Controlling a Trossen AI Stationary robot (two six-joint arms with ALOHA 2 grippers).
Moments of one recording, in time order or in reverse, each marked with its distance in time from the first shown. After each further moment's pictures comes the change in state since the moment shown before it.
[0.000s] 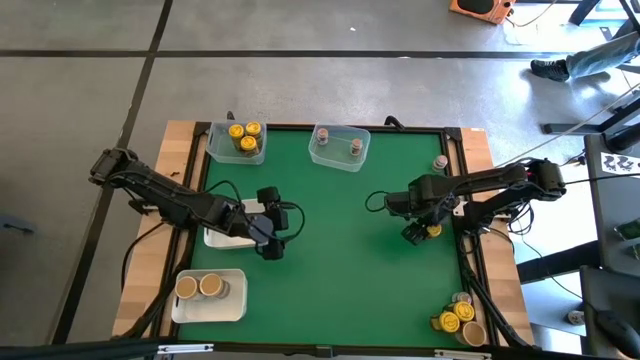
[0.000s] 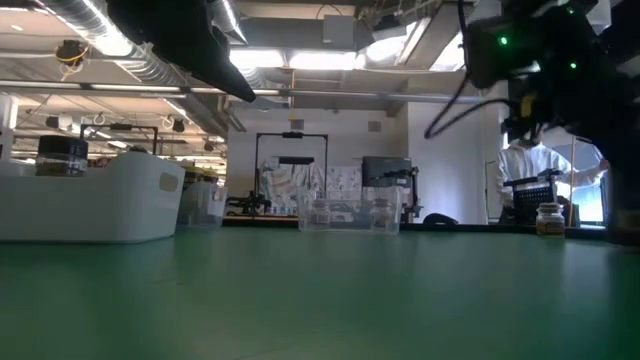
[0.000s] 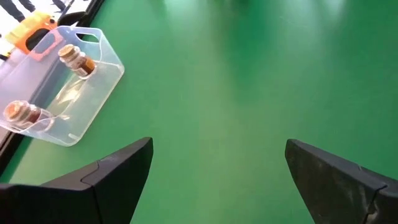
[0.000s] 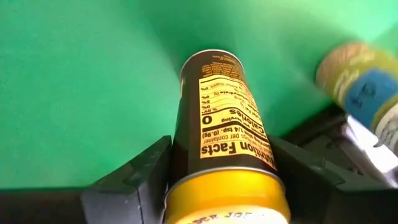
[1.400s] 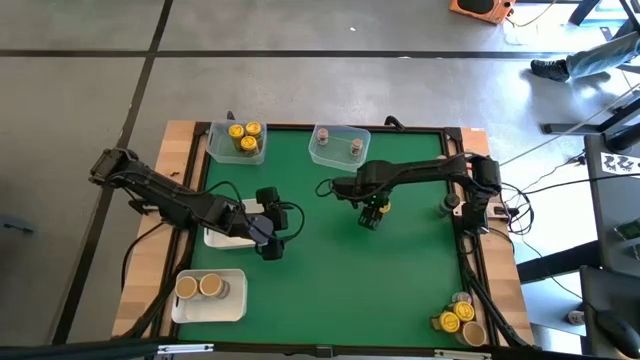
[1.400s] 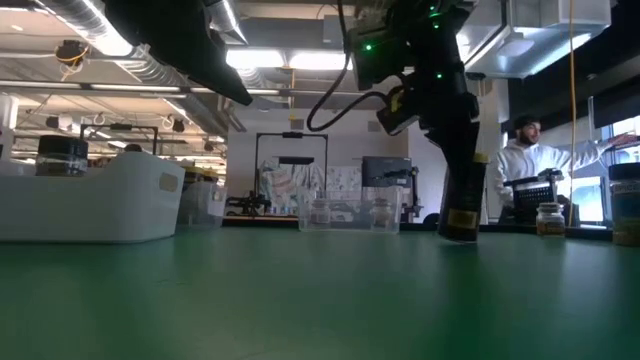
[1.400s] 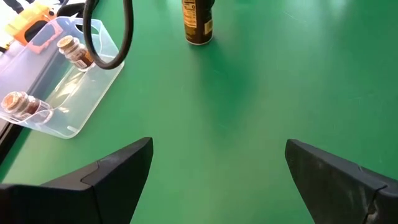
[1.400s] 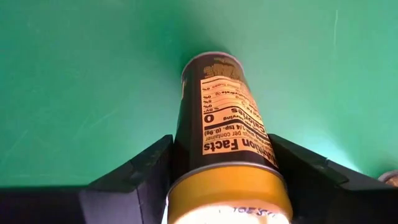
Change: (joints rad) left arm 0.000 0.000 0.000 -0.023 -0.001 -0.030; right arm -0.093 0.494 0.562 0.019 0.241 -0.462
